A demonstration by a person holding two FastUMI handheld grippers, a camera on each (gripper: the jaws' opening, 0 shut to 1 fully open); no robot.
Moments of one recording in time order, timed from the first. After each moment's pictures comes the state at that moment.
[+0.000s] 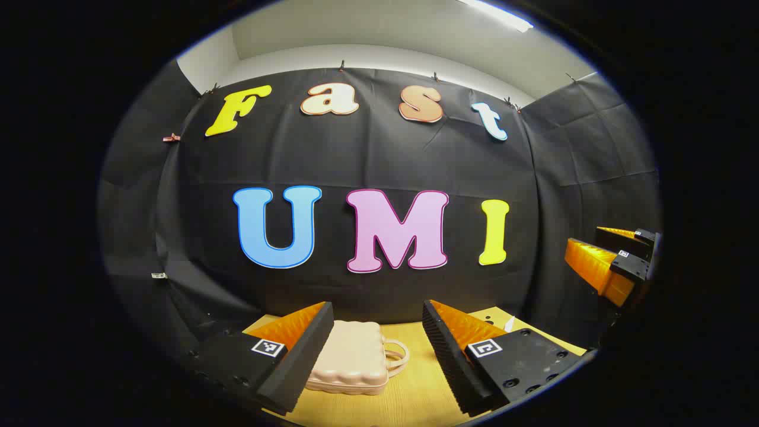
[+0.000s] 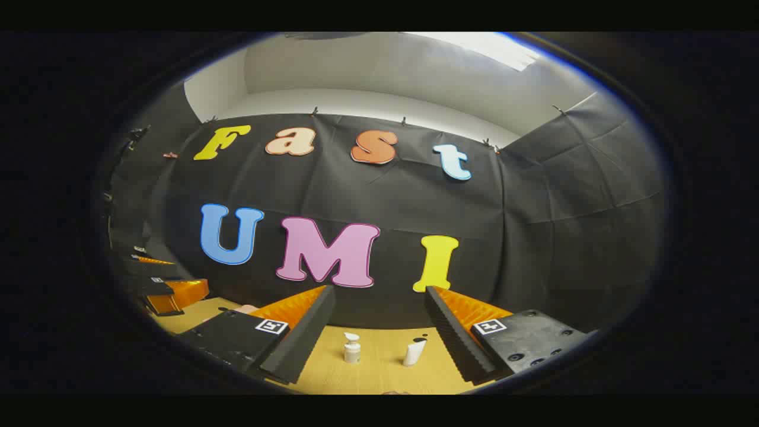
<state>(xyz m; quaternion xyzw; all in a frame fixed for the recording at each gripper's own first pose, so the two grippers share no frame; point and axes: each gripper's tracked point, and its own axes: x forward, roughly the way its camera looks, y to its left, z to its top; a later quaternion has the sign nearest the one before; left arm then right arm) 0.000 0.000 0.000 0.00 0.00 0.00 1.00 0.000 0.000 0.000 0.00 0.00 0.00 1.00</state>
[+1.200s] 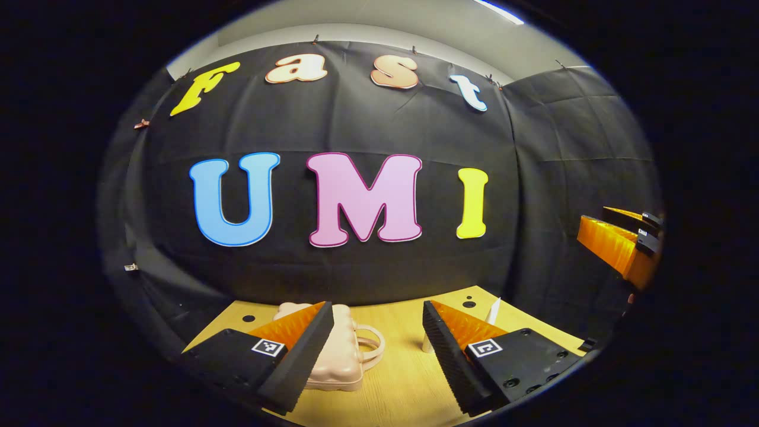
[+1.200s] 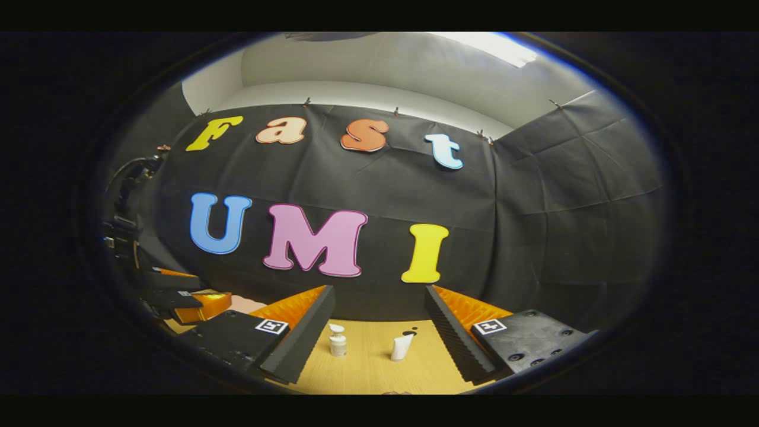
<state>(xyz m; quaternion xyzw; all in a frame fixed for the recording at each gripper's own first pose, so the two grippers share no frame) 0.074 -0.058 -0.062 0.02 0.07 -0.08 0.99 0.012 -0.035 -0.035 -0.01 0.03 -0.02 1.00</state>
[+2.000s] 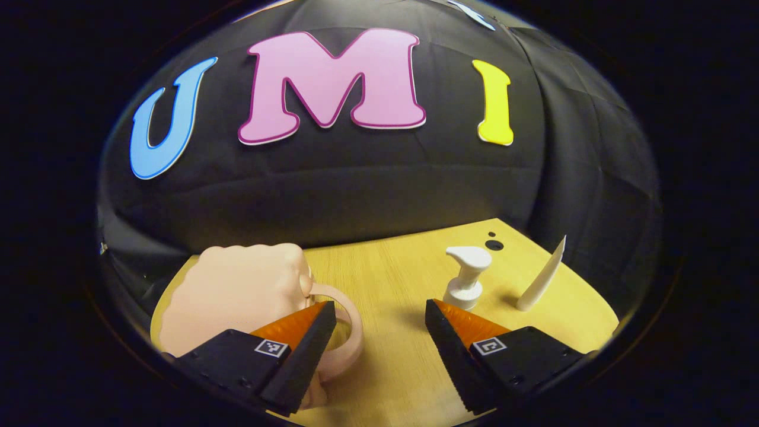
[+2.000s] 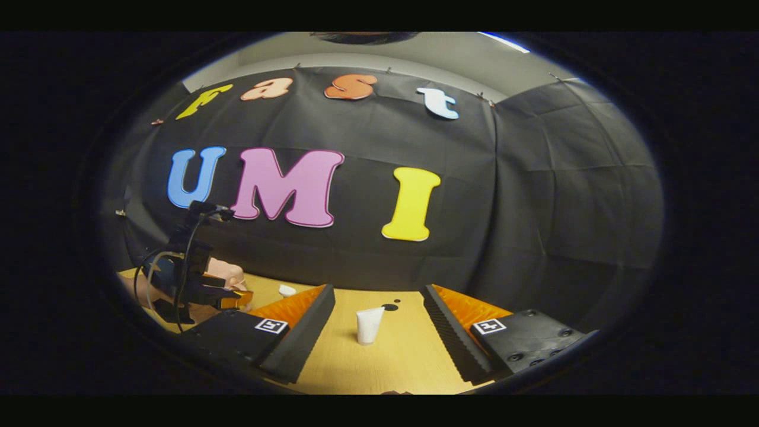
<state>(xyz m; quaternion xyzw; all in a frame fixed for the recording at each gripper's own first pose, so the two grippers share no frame) 0.241 -0.102 -0.277 0.04 0.26 -0.07 0.96 0.072 -0.117 -0.191 -0.01 0.14 -0.02 0.99</state>
